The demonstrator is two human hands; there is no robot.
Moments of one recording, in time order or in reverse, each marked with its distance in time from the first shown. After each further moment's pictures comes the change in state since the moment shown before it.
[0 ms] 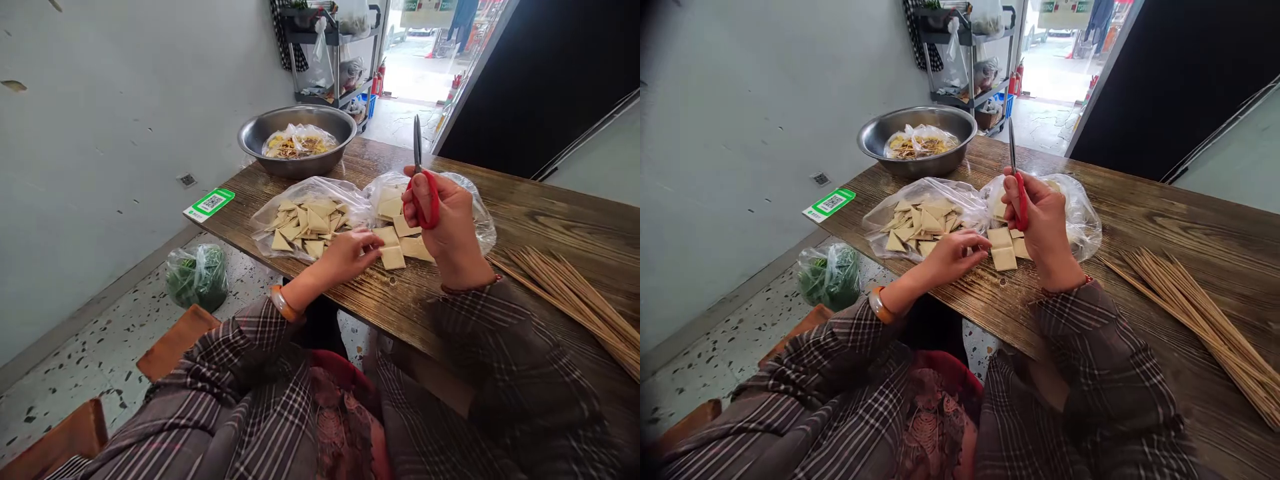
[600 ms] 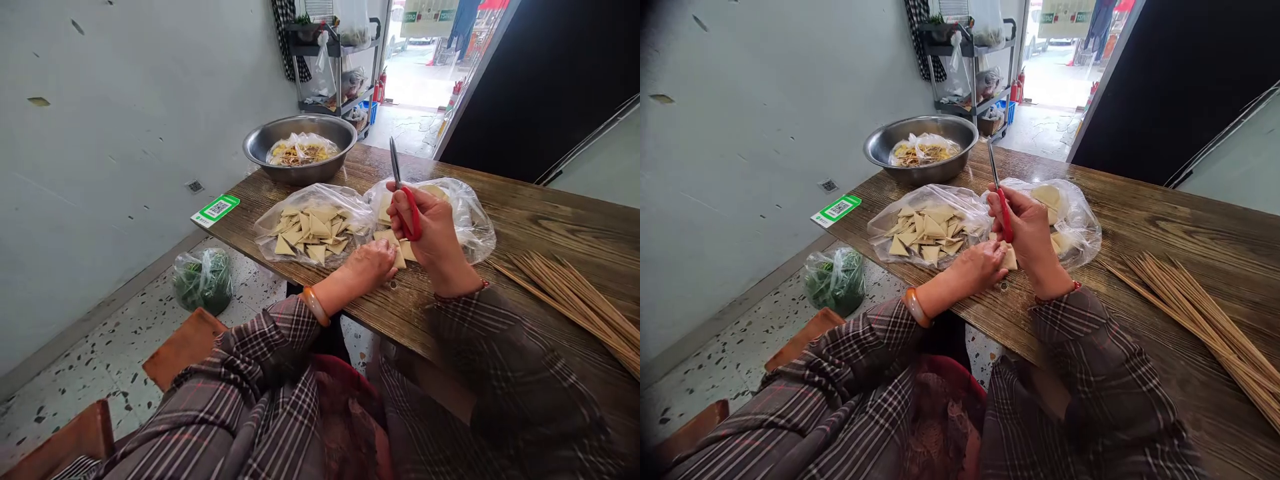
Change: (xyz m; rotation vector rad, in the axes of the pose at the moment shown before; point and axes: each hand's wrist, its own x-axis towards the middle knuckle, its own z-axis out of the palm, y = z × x) left_hand 0.017 0.019 0.038 0.678 -0.316 0.019; right_hand -0.008 0.001 0.011 0.042 -0.080 0.051
